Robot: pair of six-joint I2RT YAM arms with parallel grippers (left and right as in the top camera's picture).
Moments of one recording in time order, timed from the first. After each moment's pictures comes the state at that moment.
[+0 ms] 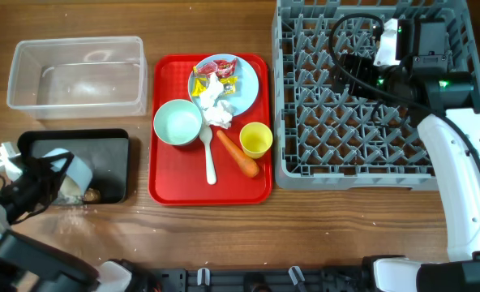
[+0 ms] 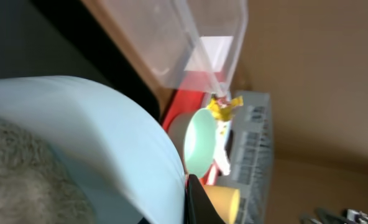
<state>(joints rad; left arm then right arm) 1.01 1.53 0.91 -0.89 1.07 0.09 0.06 1.49 1.46 -0.91 -0.19 0.25</state>
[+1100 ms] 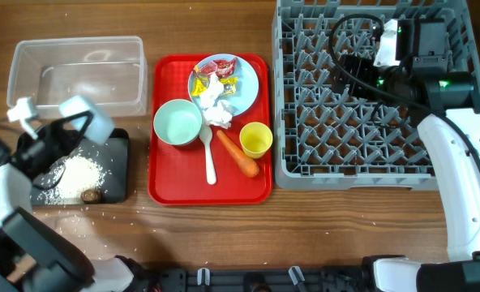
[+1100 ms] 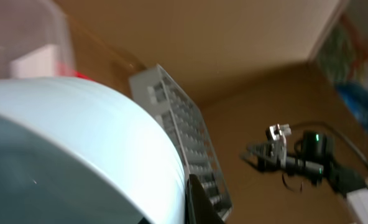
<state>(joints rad) 0.74 1.58 0.92 -0.47 1.52 0.03 0.06 1.49 1.46 -0.92 -0.19 0.25</state>
